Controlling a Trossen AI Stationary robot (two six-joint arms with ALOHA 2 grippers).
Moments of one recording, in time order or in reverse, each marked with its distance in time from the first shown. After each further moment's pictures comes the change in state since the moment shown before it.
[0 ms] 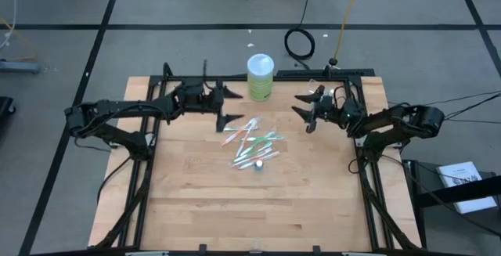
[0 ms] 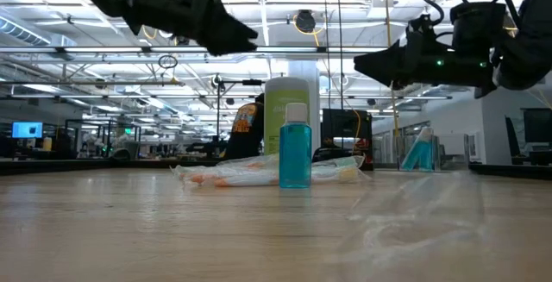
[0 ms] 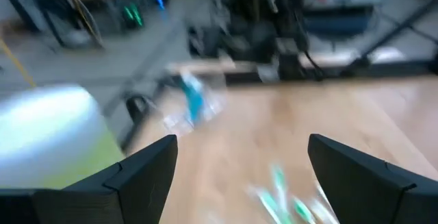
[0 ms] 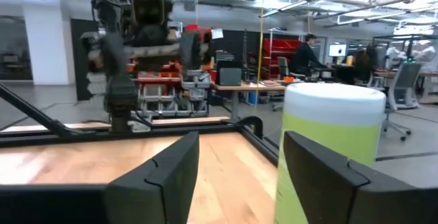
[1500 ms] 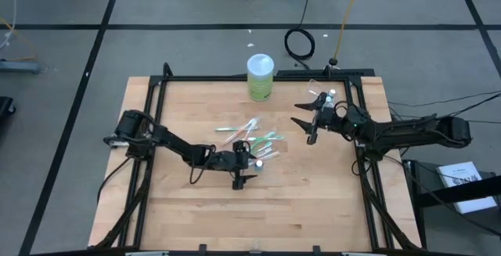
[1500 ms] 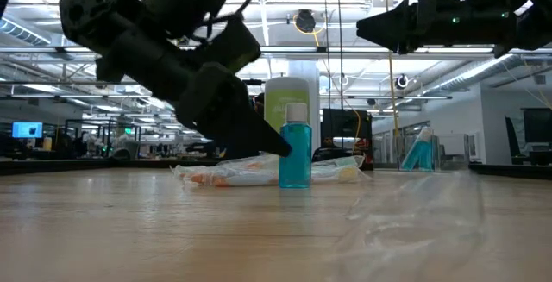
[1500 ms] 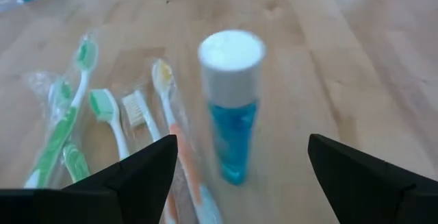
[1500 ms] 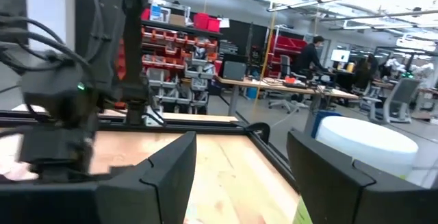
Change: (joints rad) left arm -0.565 0.578 0.000 0.305 -0.486 -0.244; right arm 0.347 -0.425 0.098 -0.581 0.323 -0.172
